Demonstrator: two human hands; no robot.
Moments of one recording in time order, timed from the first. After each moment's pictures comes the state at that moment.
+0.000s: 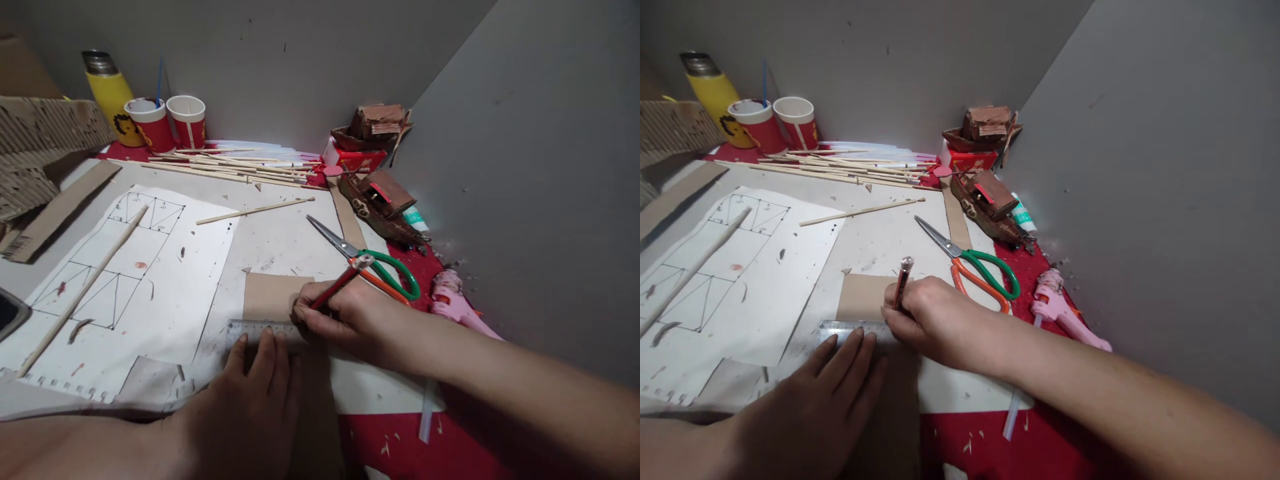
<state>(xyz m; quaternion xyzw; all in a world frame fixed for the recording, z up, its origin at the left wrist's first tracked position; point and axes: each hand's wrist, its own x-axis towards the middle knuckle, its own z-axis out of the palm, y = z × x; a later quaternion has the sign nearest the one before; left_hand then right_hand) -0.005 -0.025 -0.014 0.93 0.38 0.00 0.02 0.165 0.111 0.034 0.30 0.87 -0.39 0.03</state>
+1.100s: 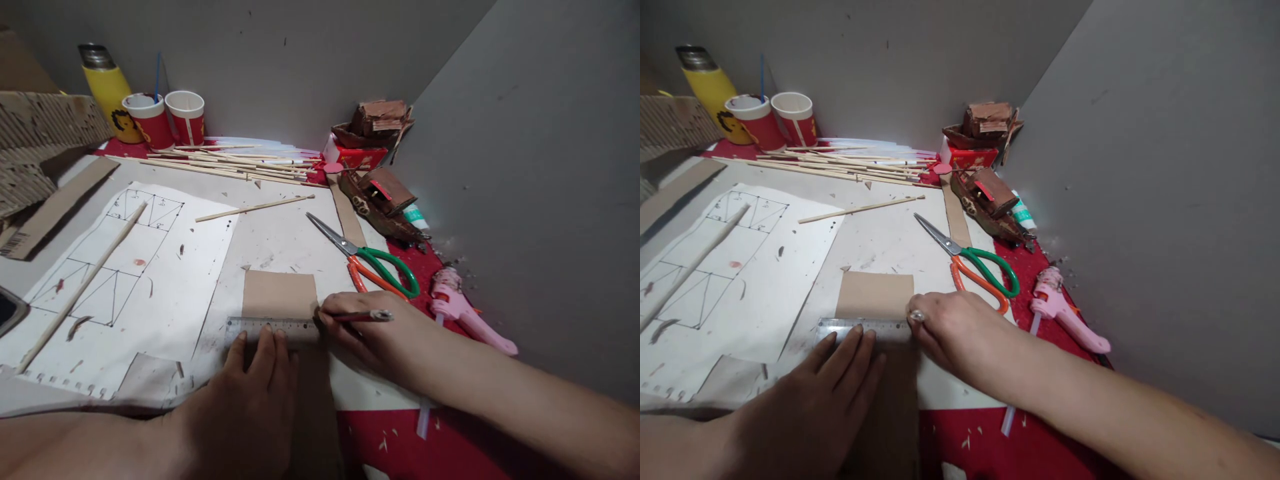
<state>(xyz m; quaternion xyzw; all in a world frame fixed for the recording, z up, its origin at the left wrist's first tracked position) -0.005 -0.023 -0.009 0.92 0.38 0.03 0.01 0.200 0.097 0.020 0.30 0.92 -0.24 -0.02</state>
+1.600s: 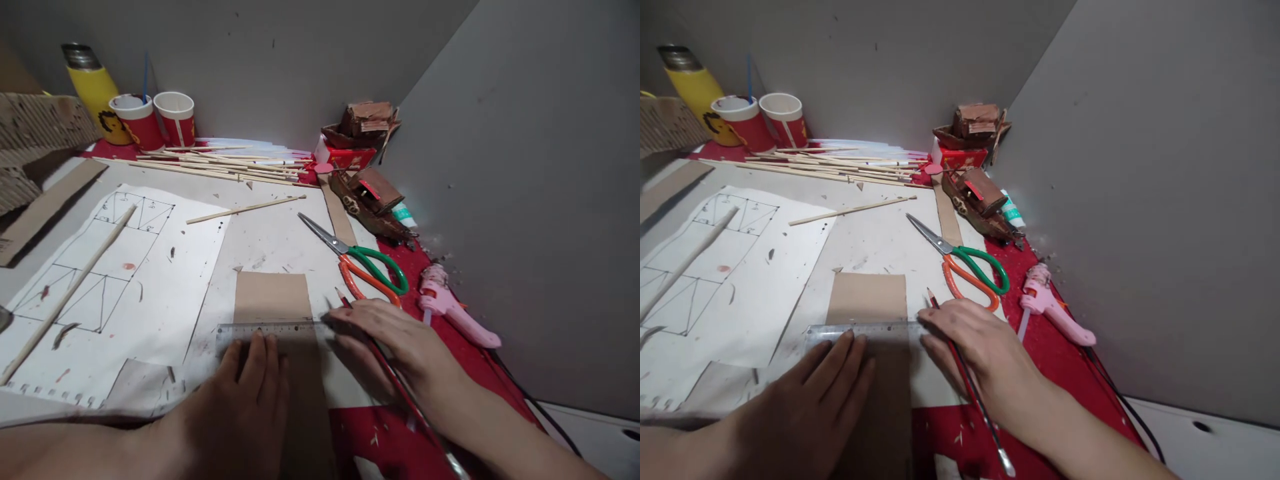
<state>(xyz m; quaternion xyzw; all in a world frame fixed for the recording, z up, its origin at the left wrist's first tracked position) -0.005 -0.031 -0.023 0.92 0.38 0.04 -0.01 0.235 0.065 0.001 0.30 0.92 -0.15 -0.22</state>
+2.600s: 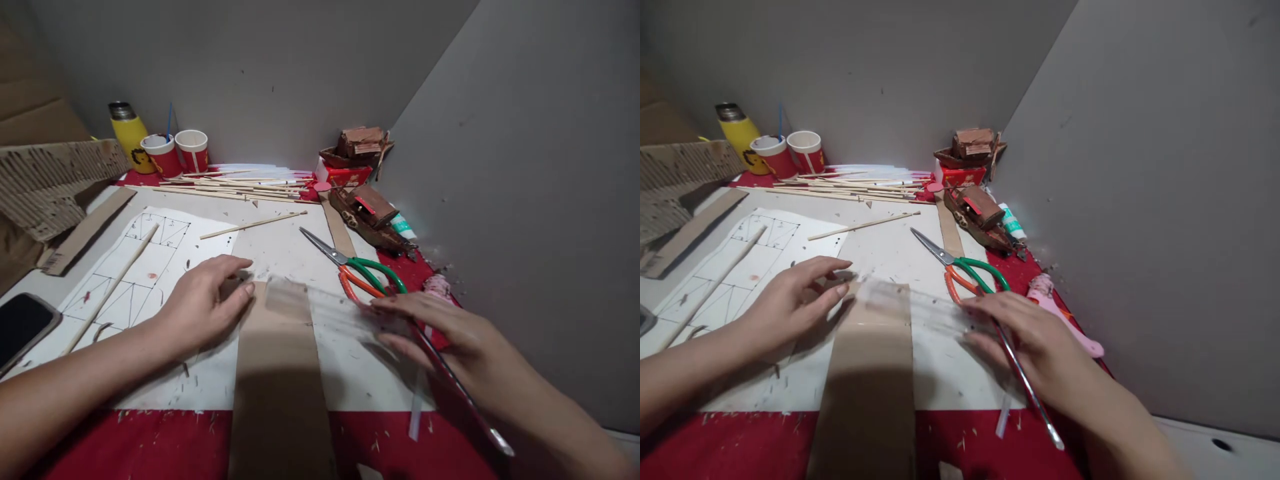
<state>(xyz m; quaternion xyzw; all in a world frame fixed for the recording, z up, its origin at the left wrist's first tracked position) -0.059 0.047 0.015 0.72 0.60 0.28 0.21 0.285 0.089 0.013 0.34 0.91 -0.11 -0.20</state>
